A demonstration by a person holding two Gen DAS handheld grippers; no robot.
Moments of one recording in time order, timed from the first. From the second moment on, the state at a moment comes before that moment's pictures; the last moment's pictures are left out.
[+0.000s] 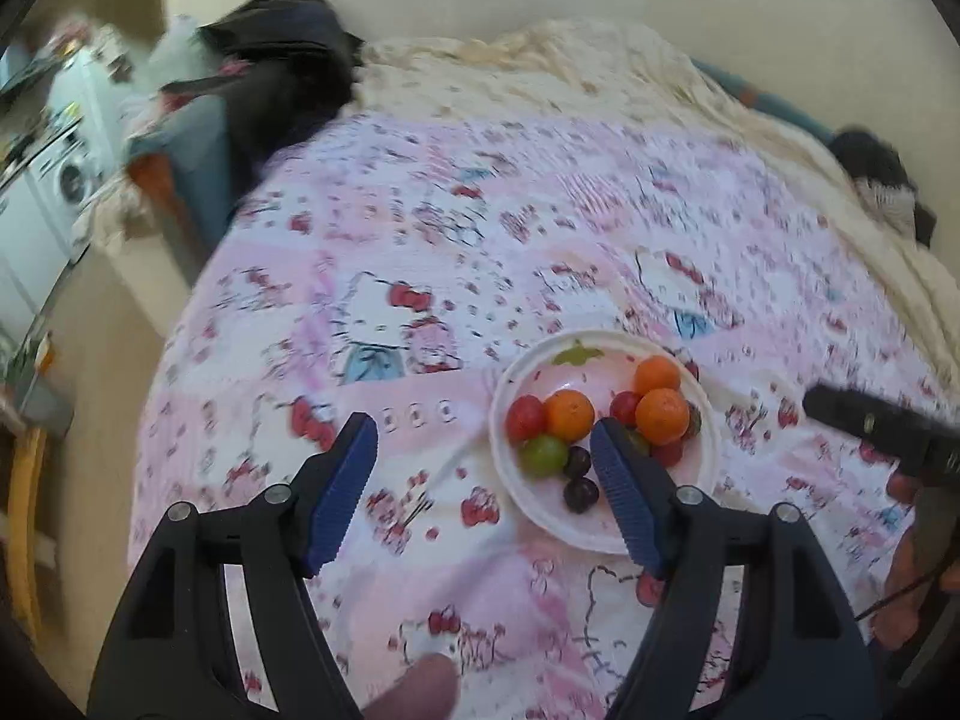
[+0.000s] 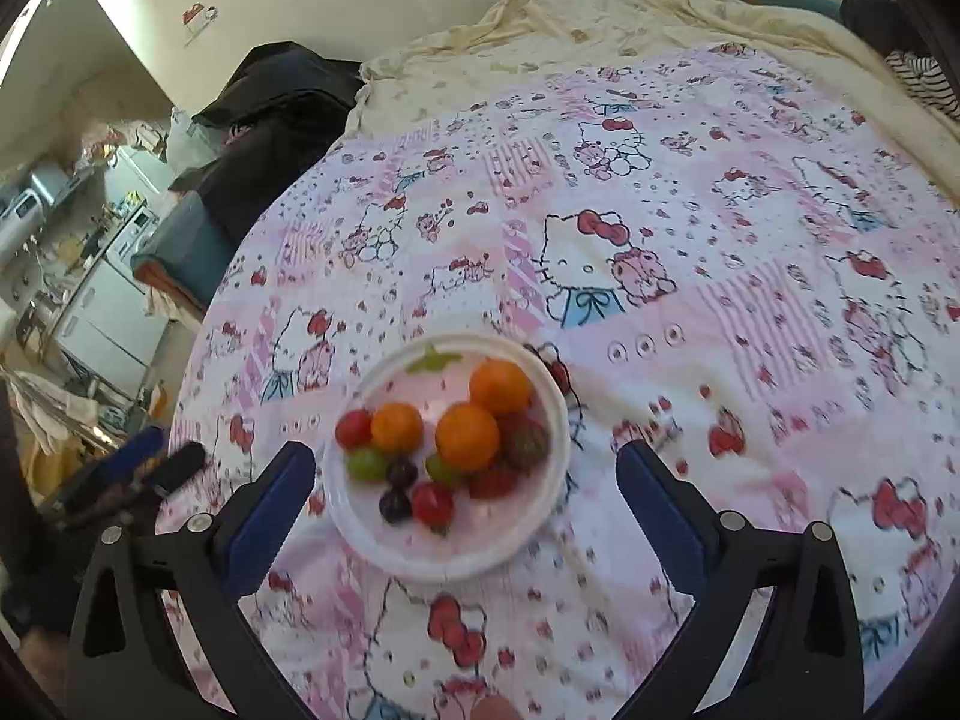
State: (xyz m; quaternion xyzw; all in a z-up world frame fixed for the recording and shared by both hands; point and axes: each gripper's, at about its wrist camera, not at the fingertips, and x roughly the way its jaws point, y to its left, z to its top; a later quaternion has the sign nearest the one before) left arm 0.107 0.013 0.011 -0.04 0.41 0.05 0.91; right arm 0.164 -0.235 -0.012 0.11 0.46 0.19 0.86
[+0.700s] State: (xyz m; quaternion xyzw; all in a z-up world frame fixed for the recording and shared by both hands) left arm -0.007 -0.005 0.023 -0.04 0.35 0.04 0.94; right arm 0.026 -0.229 0.020 0.04 0.34 0.17 0.92
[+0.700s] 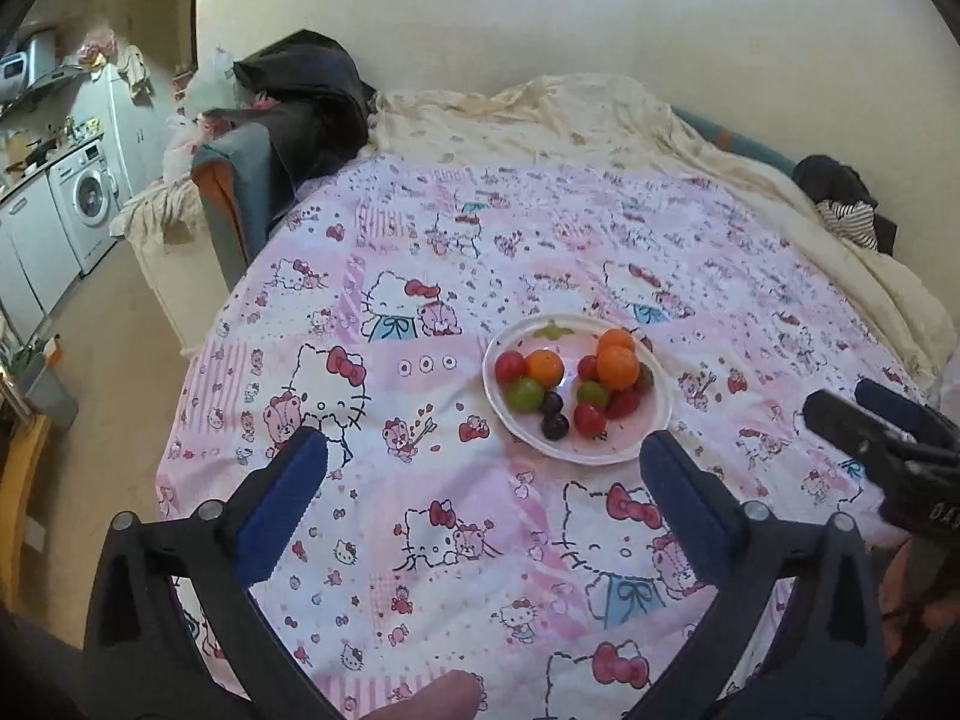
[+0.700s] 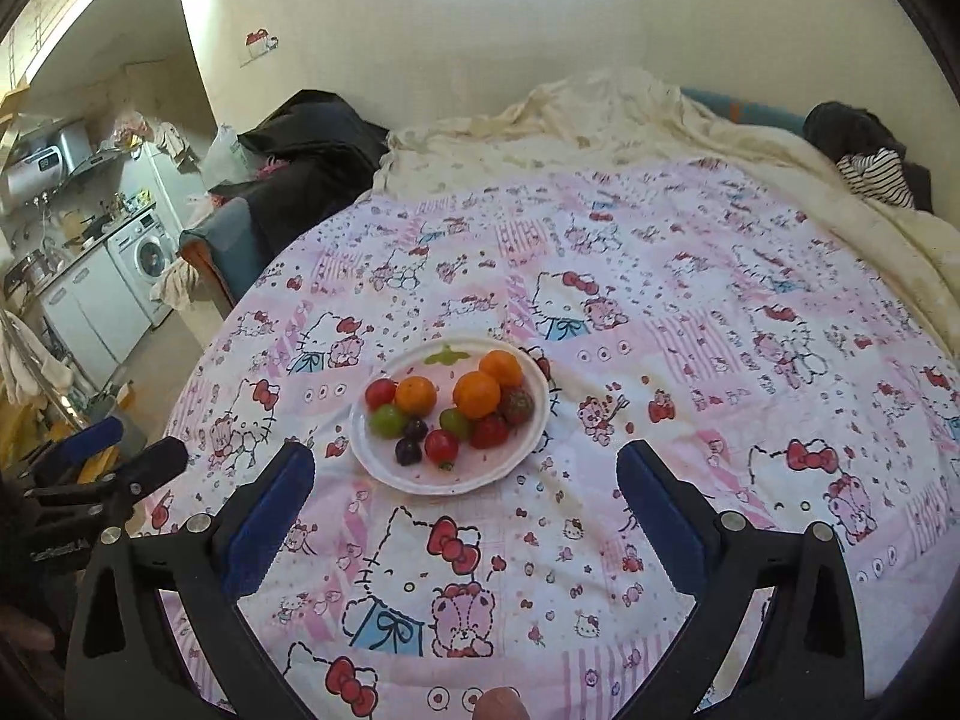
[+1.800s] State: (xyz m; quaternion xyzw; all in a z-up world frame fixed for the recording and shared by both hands) left arm 0.000 0.002 0.012 -0.07 0.35 0.04 0.93; right arm 0.029 -0.210 0.010 0.02 0.34 0.16 0.93
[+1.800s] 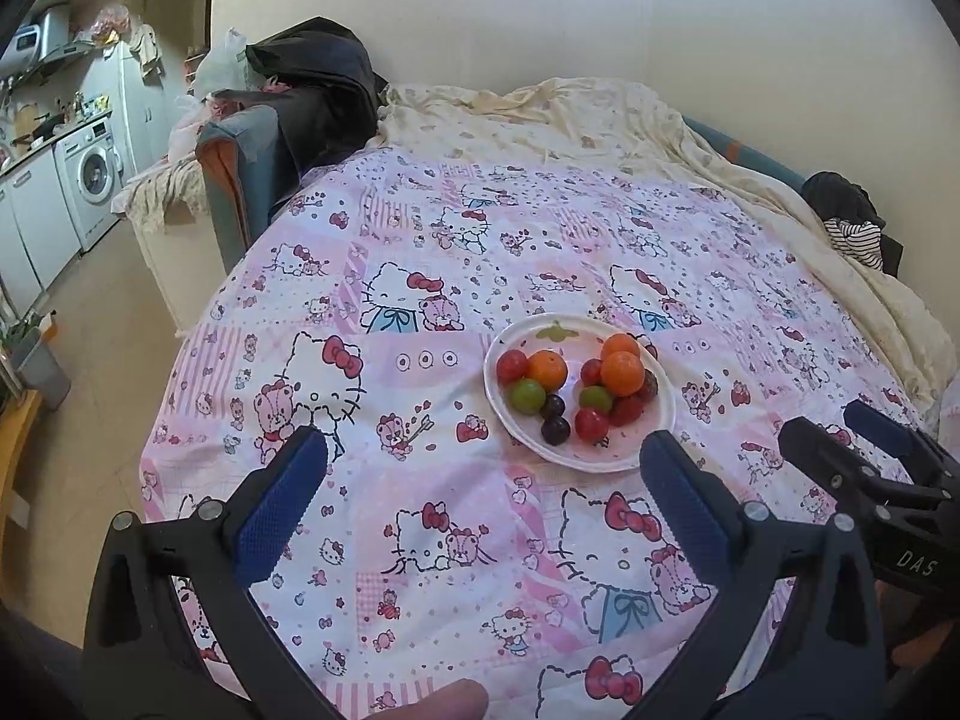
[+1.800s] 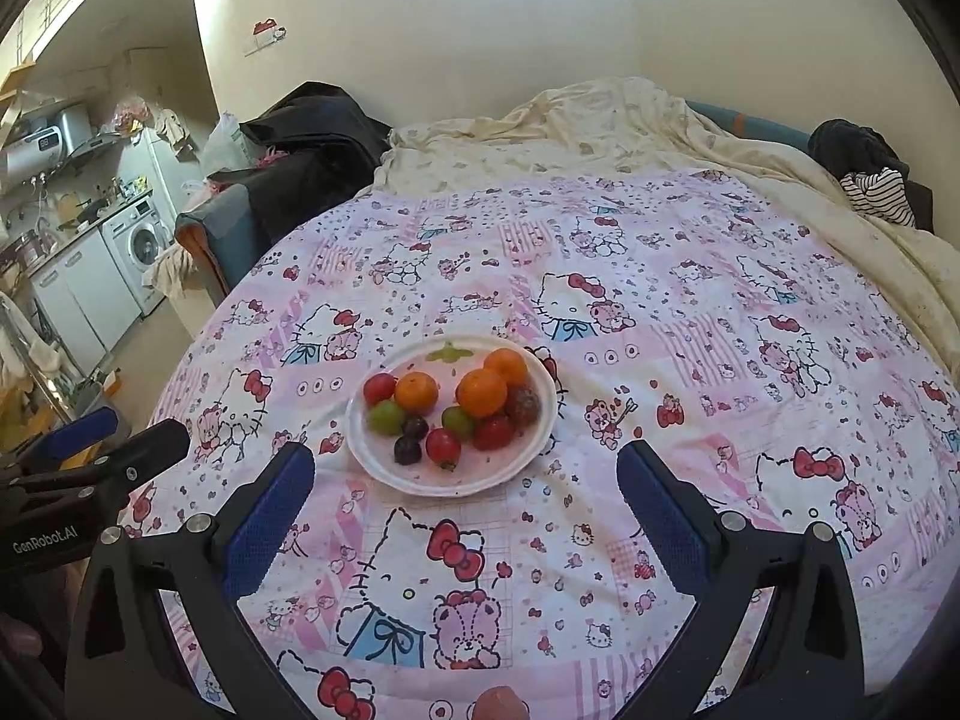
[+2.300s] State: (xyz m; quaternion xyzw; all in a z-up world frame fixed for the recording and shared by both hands) left arm 0.000 0.003 0.013 -0.07 0.35 0.05 0.93; right arm 0.029 -0.212 0.009 0.01 0.34 0.16 0.93
